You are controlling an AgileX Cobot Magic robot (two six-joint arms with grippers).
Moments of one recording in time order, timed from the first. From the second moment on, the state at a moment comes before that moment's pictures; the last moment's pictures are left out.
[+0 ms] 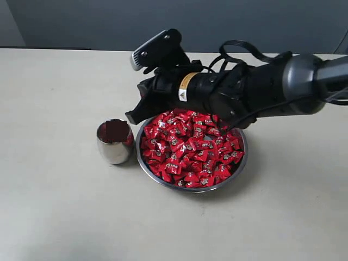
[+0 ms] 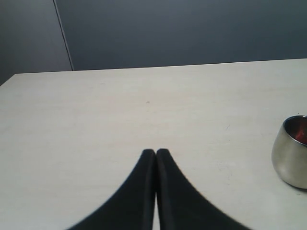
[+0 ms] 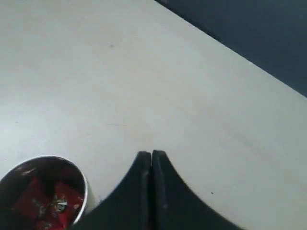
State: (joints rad) left arm 0.12 0.00 0.00 0.05 0.29 -0.02; right arm 0.85 1.88 -1.05 -0.25 -0.25 0.09
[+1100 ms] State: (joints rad) left arm 0.12 0.00 0.00 0.05 0.29 -0.02; right arm 1.00 2.00 -1.15 -0.29 -0.22 0.11
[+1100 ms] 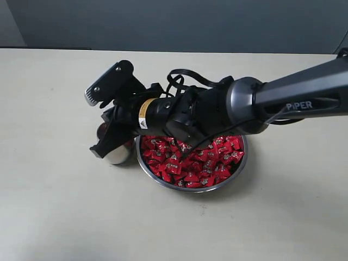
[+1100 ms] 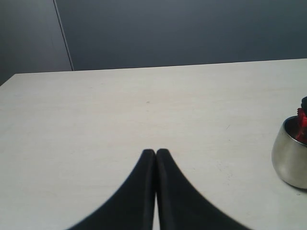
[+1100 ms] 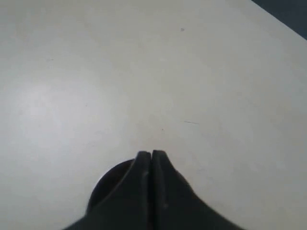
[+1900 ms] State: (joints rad) left arm 0.12 0.00 0.00 0.05 0.29 -0.02; right arm 1.01 2.00 -1.16 -0.28 -0.20 0.08
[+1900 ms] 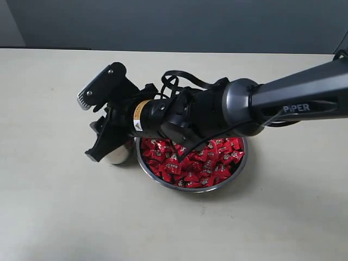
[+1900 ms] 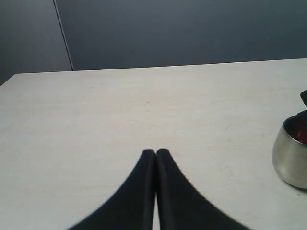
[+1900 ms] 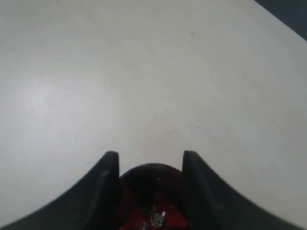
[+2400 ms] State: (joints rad) left arm 0.12 0.00 0.00 0.05 0.29 -0.02; right arm 0.88 1.80 -0.97 -0.11 -0.29 0.08
